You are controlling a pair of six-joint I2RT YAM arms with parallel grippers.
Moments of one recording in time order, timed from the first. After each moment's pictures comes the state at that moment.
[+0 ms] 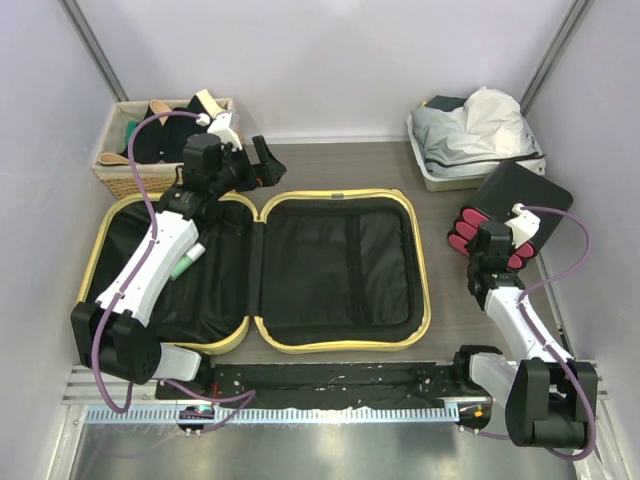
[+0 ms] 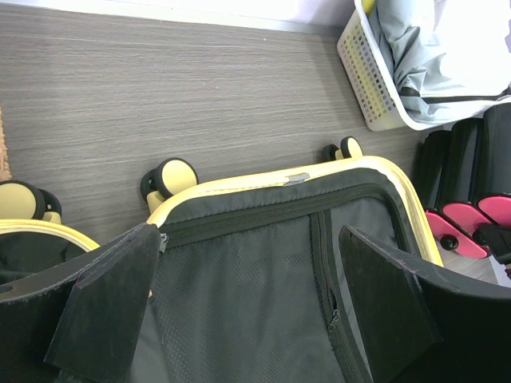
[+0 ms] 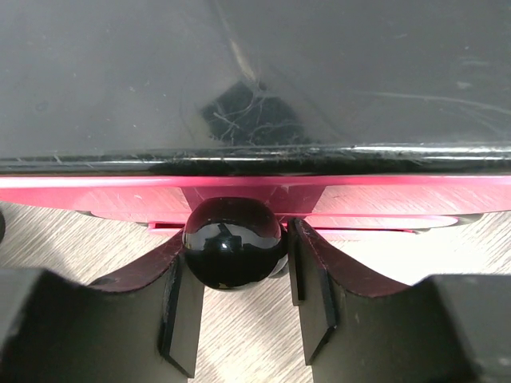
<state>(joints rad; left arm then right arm) -0.29 1.38 1.30 -0.28 0.18 -0.42 -0.07 1.00 0.47 0.02 0.49 0.46</state>
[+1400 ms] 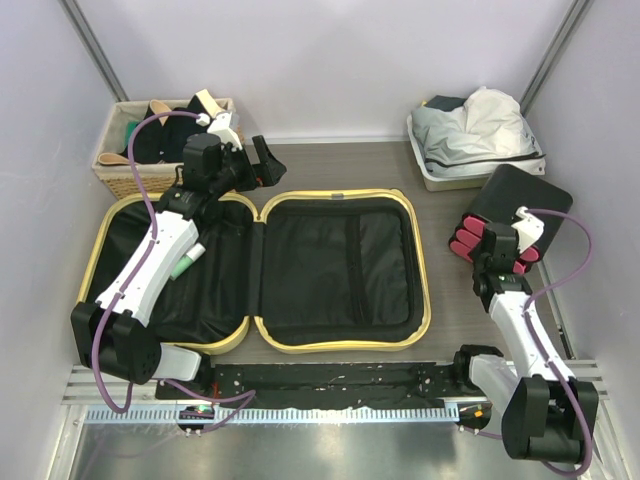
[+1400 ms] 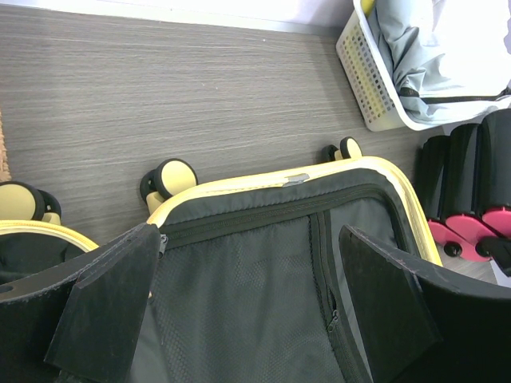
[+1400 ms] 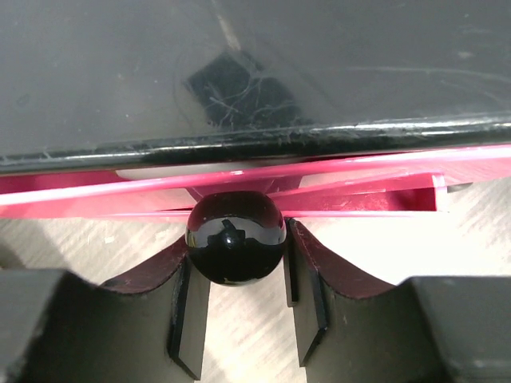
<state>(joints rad) -0.29 1.38 1.30 -0.28 0.18 -0.42 -0.09 0.95 0.51 -0.16 0.45 0.46</state>
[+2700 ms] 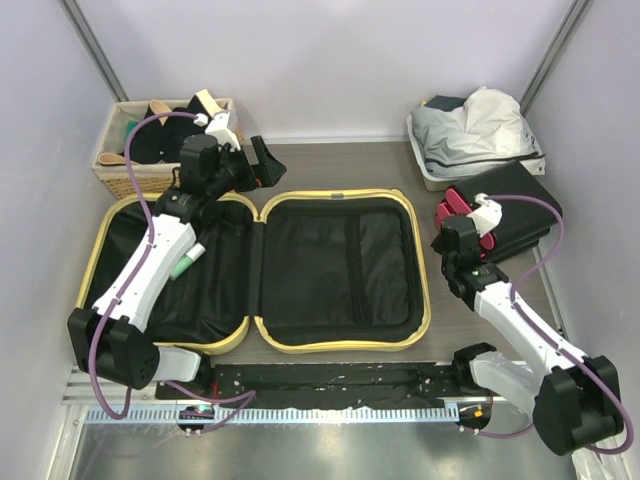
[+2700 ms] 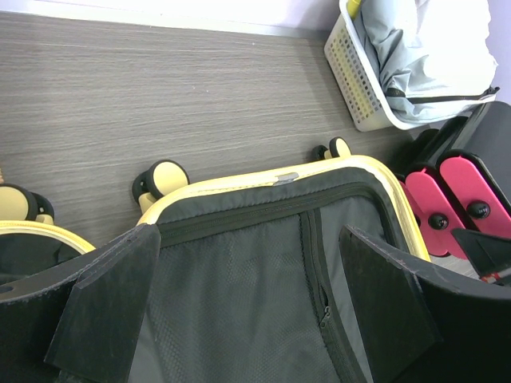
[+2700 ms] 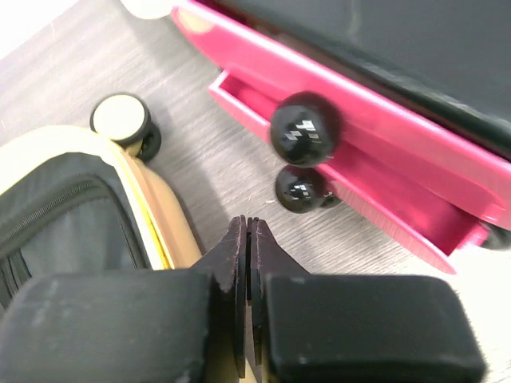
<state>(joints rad) -0.29 1.35 1.29 -0.28 0.20 -0.43 0.28 1.02 0.59 -0.11 0.53 0.60</state>
